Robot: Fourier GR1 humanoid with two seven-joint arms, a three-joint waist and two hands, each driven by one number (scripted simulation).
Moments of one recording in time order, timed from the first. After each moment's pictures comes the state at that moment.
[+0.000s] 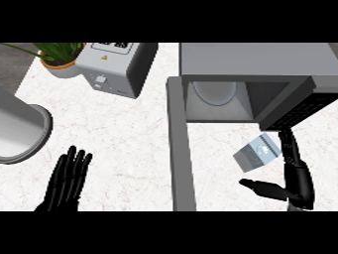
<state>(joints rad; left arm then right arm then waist) 0.41 0.14 -0.36 -2.00 0.12 0.11 -0.32 0.00 -0.07 -0.16 -1.14 0.11 -0.05 -0.70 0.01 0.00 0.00</state>
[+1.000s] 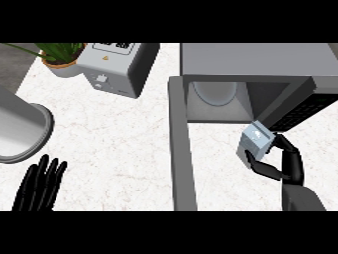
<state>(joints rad) 0.48 0.21 -0.22 -2.01 0.23 -0.04 -0.37 -0.31 -0.15 -0.28 -0.55 0.12 -0.21 -0.95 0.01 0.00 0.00</state>
